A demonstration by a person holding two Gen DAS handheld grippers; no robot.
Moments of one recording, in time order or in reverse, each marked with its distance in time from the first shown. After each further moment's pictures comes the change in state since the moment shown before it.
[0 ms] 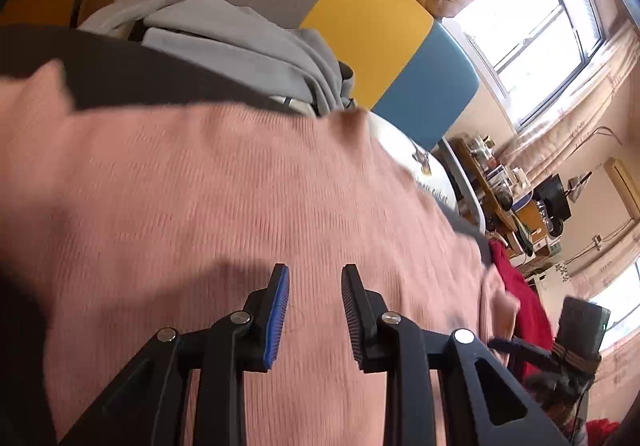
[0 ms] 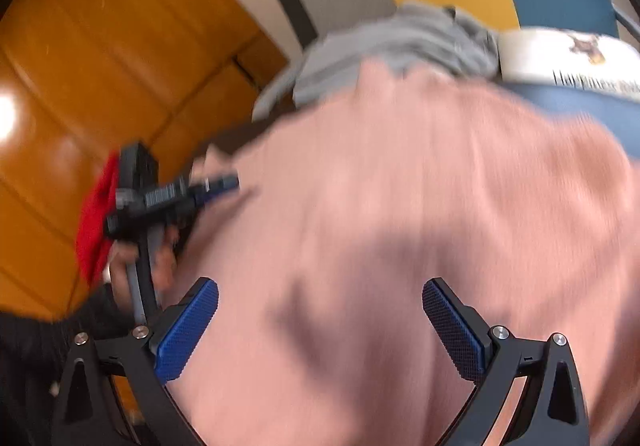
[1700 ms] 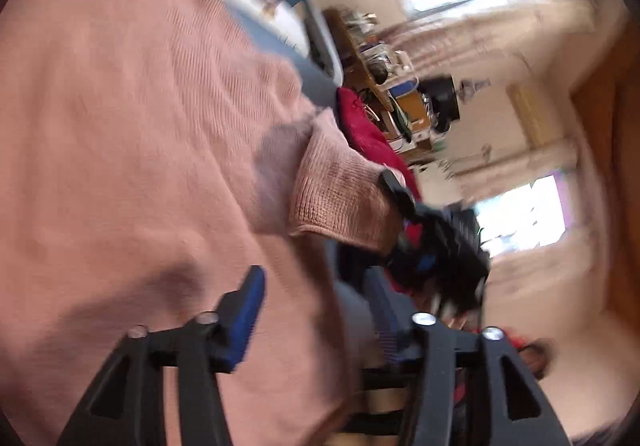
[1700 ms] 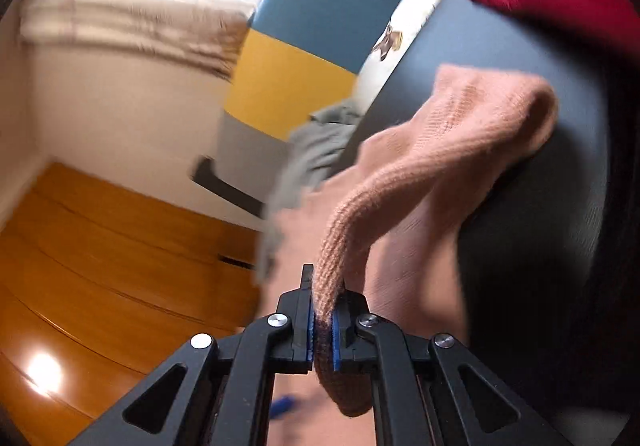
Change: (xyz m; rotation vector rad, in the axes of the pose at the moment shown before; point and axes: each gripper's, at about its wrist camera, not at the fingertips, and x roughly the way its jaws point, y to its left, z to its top) left arm 0.060 -0.159 -0.108 -0.058 0.488 -0.513; right arm -0.109 -0.126 -0.107 0.766 -0.626 0.212
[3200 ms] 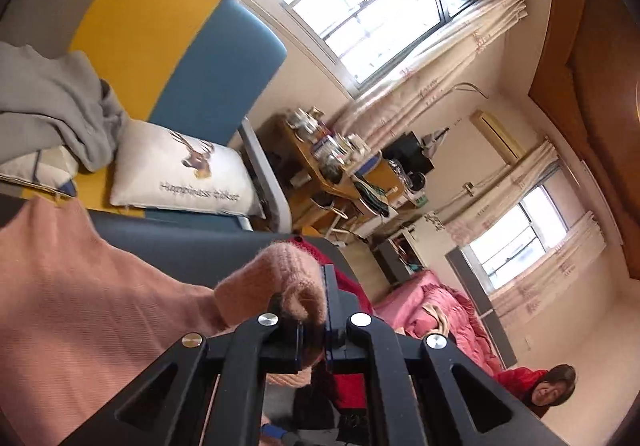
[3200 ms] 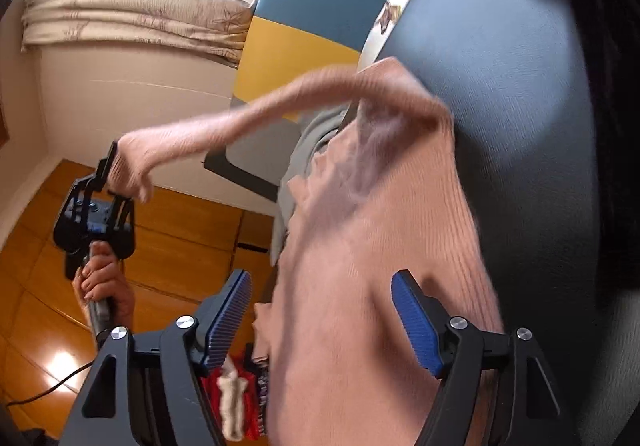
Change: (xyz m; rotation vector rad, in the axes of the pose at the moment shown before) left arm -0.087 -0.186 0.151 0.348 -0.319 0.081; right arm -0.009 -0.012 -0.065 -0.042 0.057 -0.023
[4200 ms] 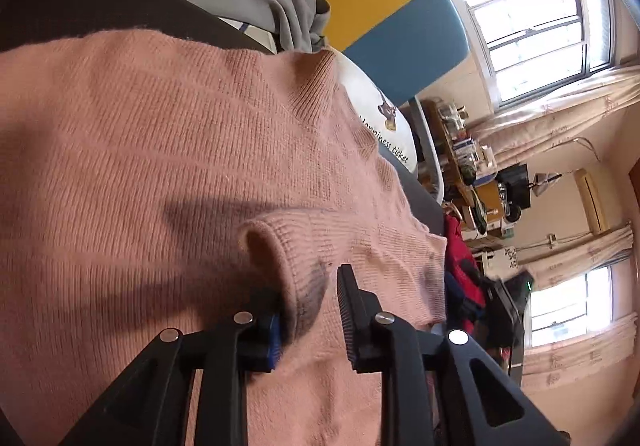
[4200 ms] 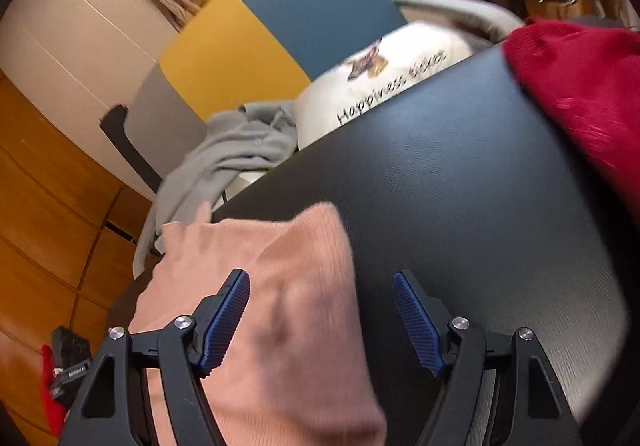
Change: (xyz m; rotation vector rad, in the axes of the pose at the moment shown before) left arm -0.033 0.255 -0.098 -0.349 0.123 0.289; right arm 0.110 0.040 0.152 -0.312 0.034 -0.481
